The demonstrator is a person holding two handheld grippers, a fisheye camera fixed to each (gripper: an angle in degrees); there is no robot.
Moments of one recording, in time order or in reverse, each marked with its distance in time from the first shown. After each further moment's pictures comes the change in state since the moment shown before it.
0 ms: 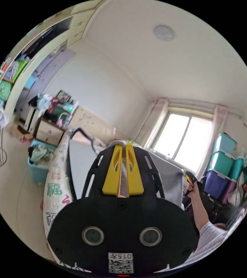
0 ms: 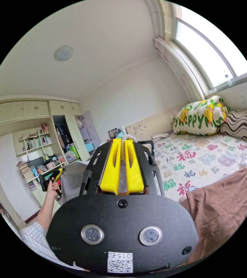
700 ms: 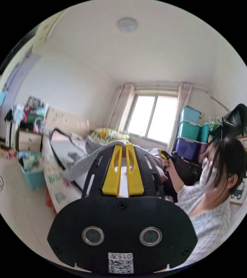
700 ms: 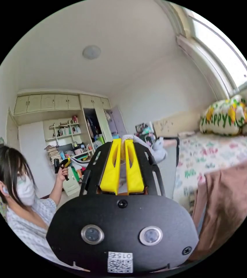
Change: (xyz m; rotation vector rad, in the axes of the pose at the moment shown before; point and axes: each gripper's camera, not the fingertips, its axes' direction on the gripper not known) left arm 0.072 0.099 -0.153 -0.249 0.296 0.238; right arm 0.021 0.152 -0.021 -0.134 -0.327 -0.075
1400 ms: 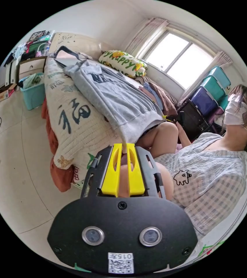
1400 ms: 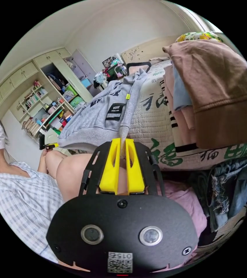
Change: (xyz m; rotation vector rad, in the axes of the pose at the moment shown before) left arm 0.021 0.162 0.073 -0.593 -0.119 -0.202; right arm 0.109 0.205 0.119 -0.542 0.255 0.167
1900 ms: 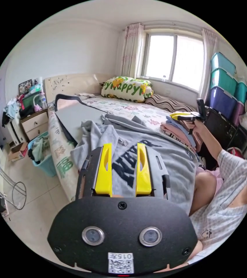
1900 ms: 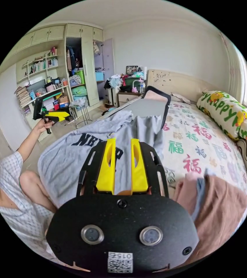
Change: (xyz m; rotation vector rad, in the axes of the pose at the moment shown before) left arm 0.005 -0.395 0.092 0.151 -0.216 0.273; right arm -0.093 -0.365 0.194 0.057 0.151 -0.405
